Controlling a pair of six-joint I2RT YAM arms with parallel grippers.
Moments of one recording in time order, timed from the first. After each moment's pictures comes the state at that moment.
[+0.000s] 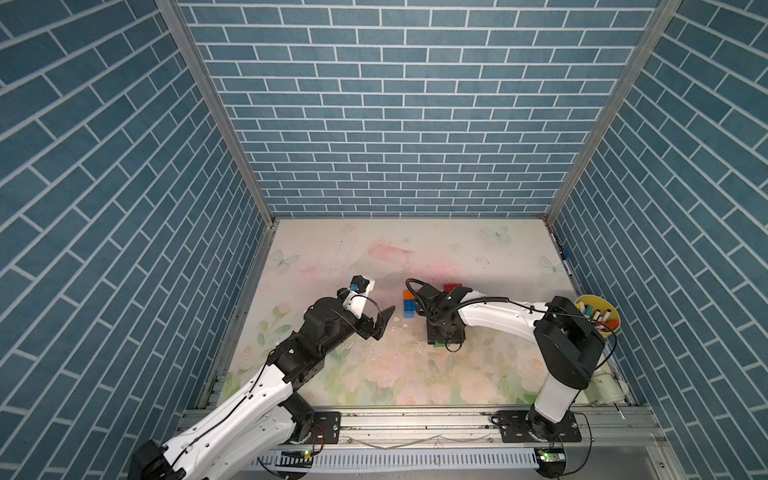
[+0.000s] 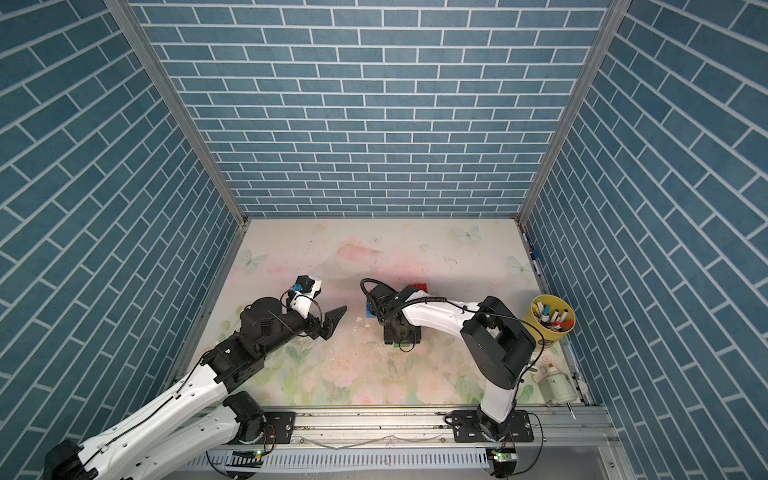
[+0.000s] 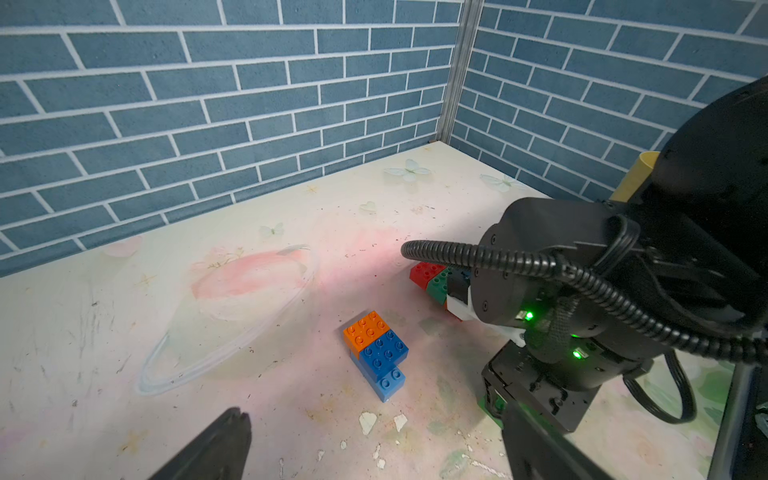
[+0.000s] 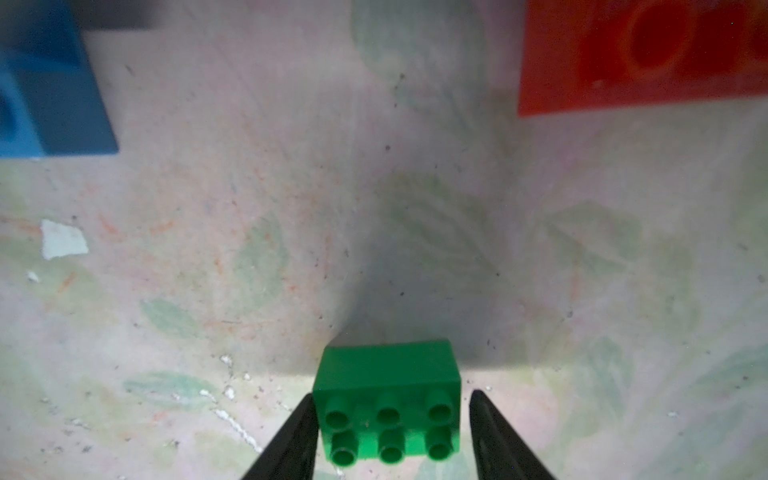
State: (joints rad) left arm -0.67 0.77 0.54 -0.08 0.04 -0.07; right arm 0.92 1.76 1.13 -0.85 0.07 0.83
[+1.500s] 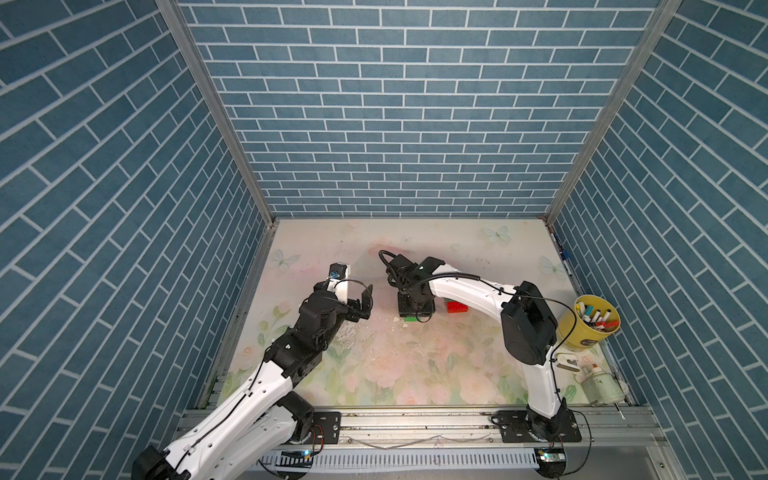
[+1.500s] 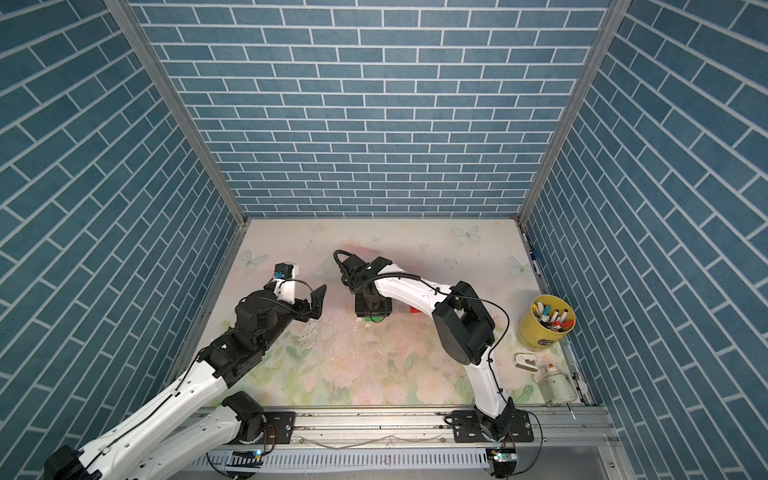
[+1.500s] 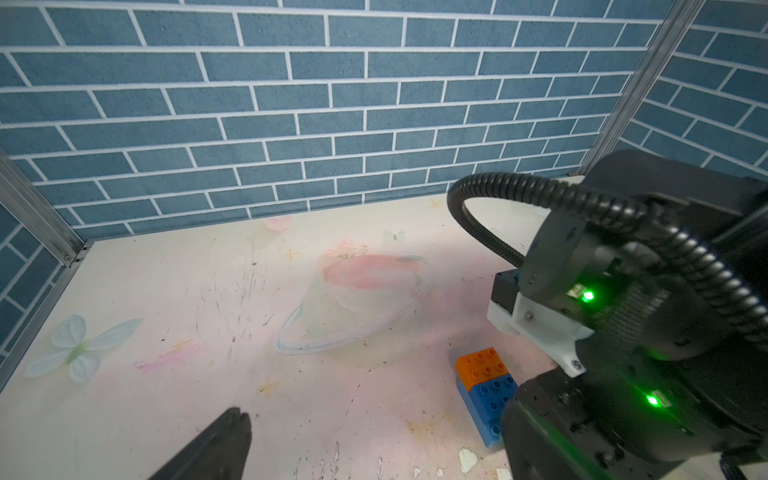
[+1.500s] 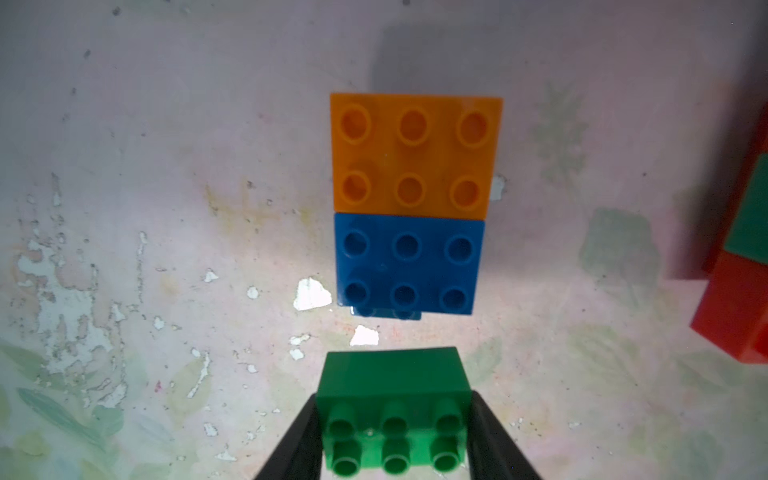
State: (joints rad) left arm -0.58 0.79 0.58 -0.10 -0.26 -0.15; right arm 0.92 2.07 1.71 -1.04 0.00 0.78
